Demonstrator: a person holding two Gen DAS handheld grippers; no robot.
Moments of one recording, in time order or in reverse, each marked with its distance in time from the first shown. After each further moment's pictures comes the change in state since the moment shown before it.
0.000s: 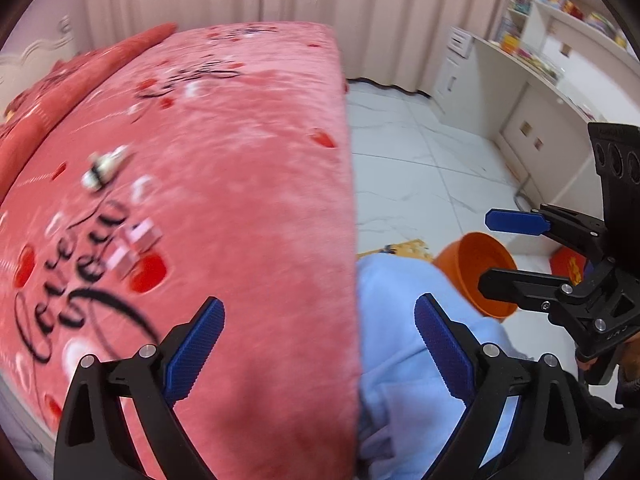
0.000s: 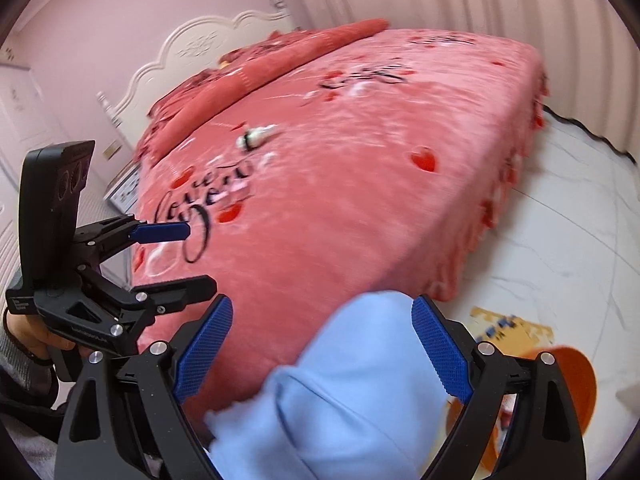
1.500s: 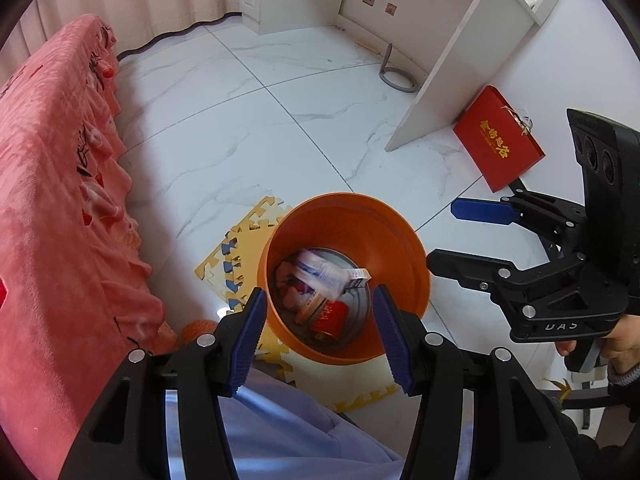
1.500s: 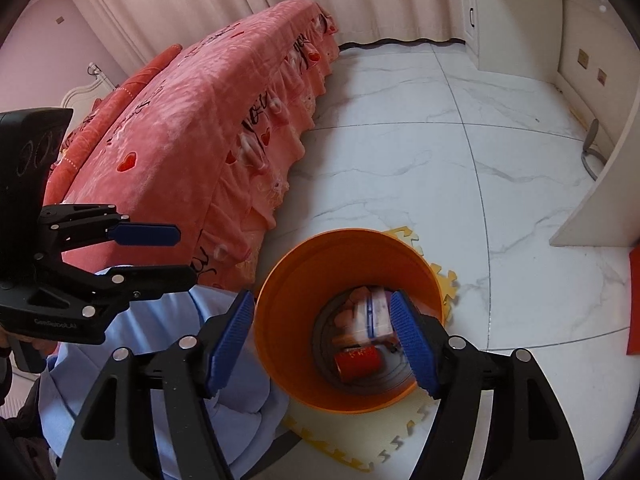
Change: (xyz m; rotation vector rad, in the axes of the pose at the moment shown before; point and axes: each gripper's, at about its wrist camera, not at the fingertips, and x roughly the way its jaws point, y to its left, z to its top) left arm 0.178 -0.266 0.066 0.542 0.289 -0.340; right arm -0.101 -0.264 -0.168 0.516 -0.041 -0.372
